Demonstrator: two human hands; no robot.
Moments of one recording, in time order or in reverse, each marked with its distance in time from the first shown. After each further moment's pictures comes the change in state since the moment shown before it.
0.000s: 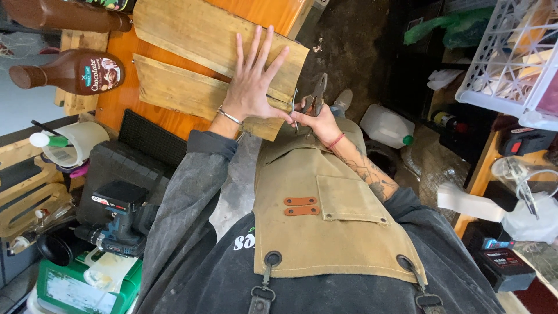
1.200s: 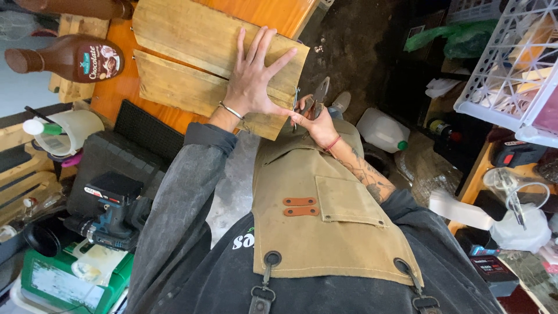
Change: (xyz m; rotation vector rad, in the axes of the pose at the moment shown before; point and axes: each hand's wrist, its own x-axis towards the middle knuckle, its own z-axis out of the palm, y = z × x) left_hand 0.001 -0.004 -0.011 -0.158 0.190 0.040; right_hand 0.001 -0.003 0.008 -0.017 -0.145 -0.175
